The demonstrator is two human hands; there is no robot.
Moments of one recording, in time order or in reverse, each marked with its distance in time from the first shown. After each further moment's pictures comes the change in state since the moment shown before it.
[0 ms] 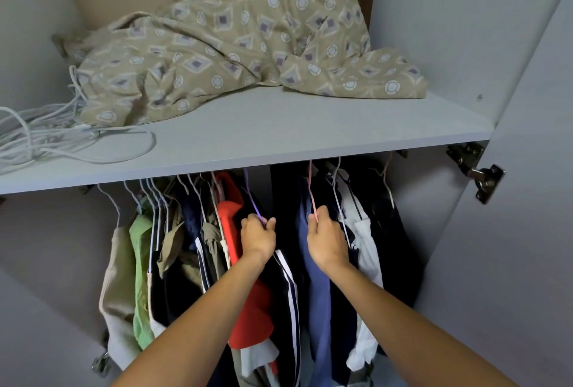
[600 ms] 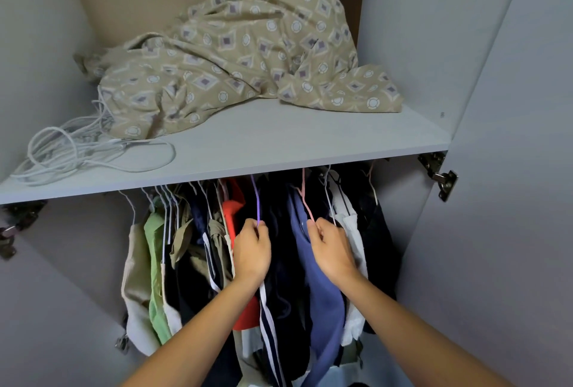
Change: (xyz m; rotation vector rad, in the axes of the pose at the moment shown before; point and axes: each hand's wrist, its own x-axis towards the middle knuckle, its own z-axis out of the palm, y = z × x) left_hand -0.095 0.029 -0.063 -0.074 0.036 0.180; right_hand -0.062 -0.017 -0.056 0.201 -0.033 -0.060
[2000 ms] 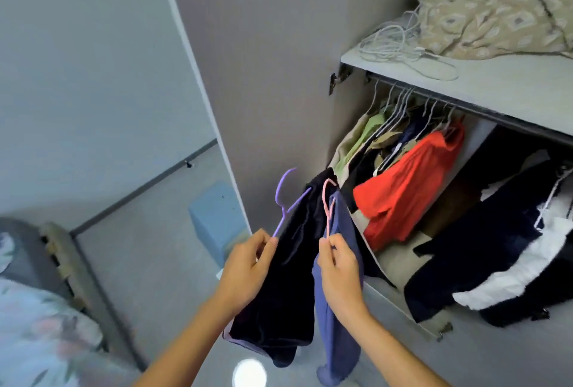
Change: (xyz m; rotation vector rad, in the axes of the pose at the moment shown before) left_hand -0.423 -0.030 -0.313 0.151 0.352 -0.313; right_hand -0.370 -0.169 0.056 0.411 -0.750 -0.092
